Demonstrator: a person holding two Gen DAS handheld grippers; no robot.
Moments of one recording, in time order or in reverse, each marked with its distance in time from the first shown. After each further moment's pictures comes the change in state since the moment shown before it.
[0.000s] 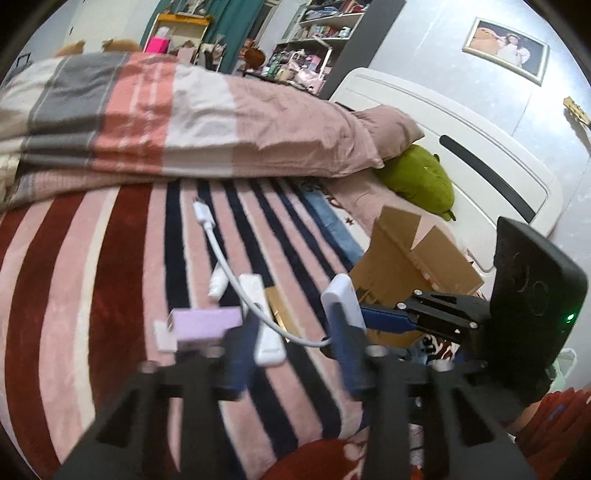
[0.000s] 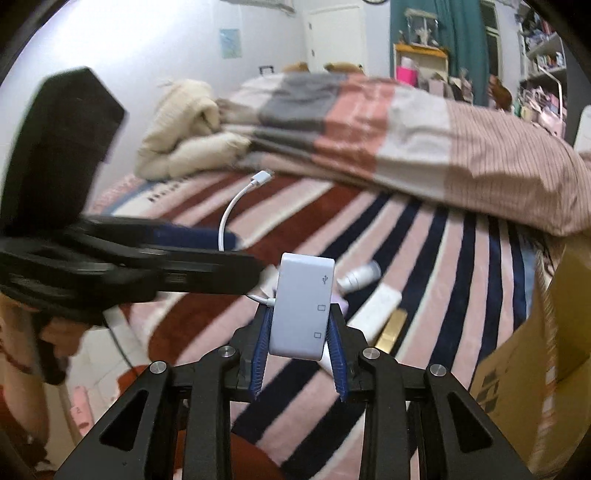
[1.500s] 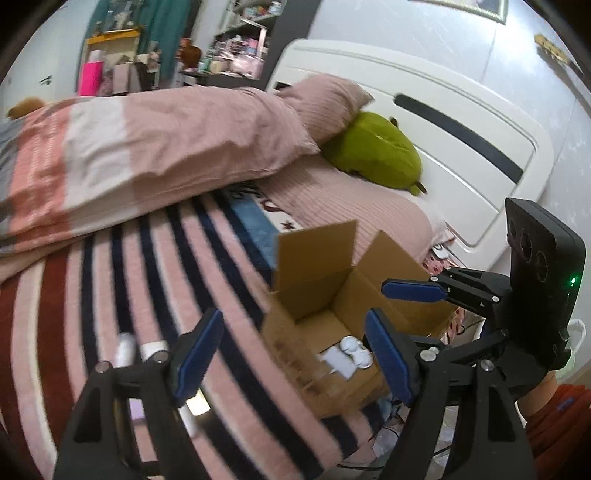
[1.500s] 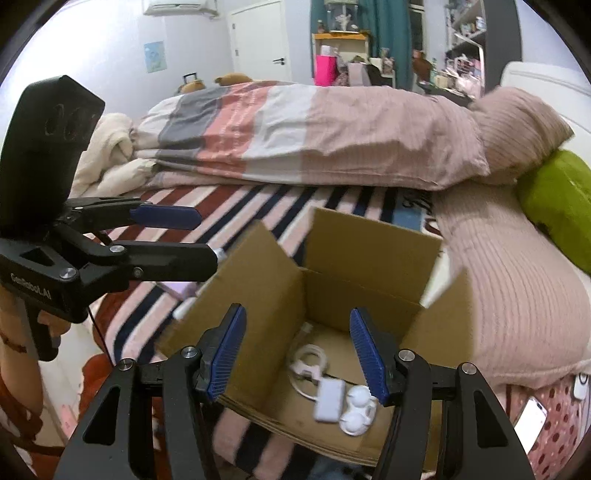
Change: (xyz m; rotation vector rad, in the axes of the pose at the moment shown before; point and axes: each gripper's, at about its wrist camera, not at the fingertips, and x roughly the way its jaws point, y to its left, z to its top) left arm 0.075 -0.120 0.067 0.176 0.080 -0.032; right arm -0.118 -0.152 -0.025 0.159 0.048 -0.194
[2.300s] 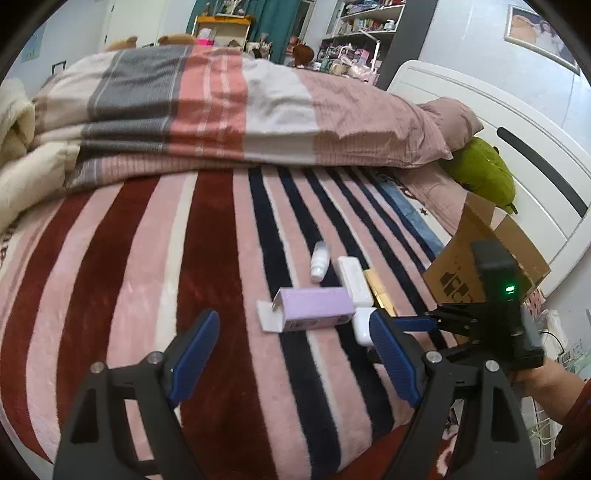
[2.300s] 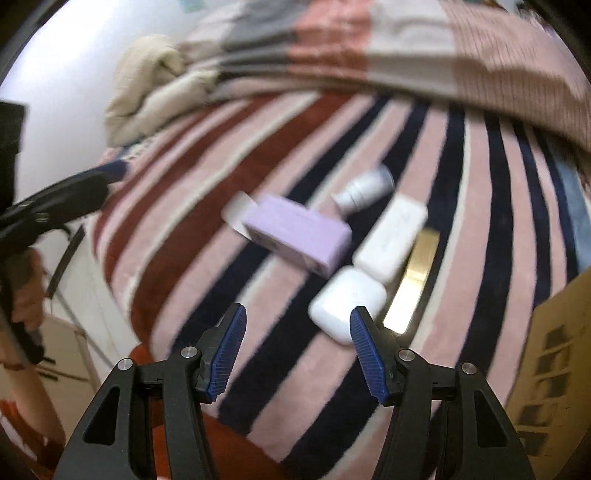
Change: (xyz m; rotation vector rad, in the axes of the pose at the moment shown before) left arm -0.077 0.170 -0.137 -0.221 -0.027 0.268; right arm 0.188 0.153 -0.023 -0.009 0.286 0.229
